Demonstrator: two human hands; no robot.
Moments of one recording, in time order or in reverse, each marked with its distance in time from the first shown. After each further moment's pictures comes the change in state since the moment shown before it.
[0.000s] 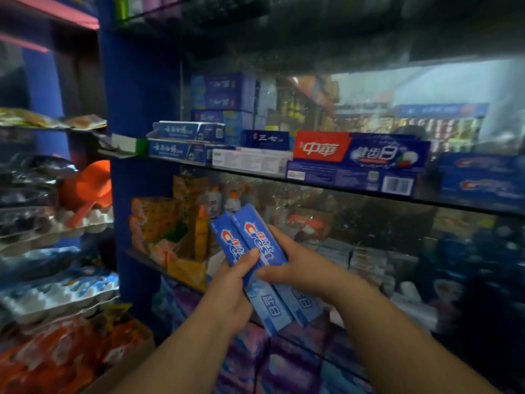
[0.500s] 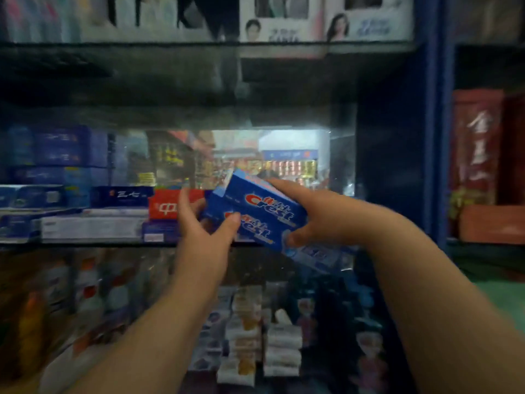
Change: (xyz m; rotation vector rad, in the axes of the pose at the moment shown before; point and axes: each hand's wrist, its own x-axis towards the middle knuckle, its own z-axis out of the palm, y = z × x) left_hand -0.001 0.018 0.210 0.385 -0.294 0.543; right_hand -0.156 -0.095 -0.198 -0.814 0.433 0.230
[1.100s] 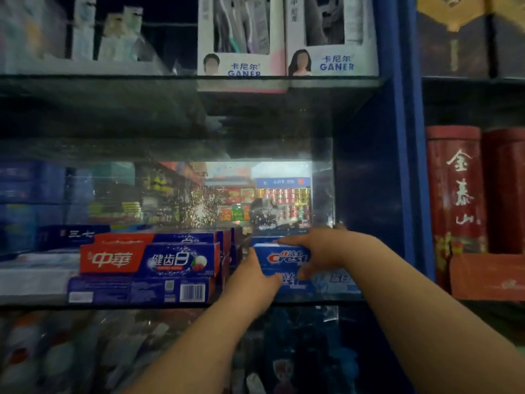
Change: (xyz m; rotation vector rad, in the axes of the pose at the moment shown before) left_hand 0.040 -0.035 0.133 0.776 -0.477 -0.209; right_hand 0.076 0.145 -0.017 -0.372 -0.217 0.256
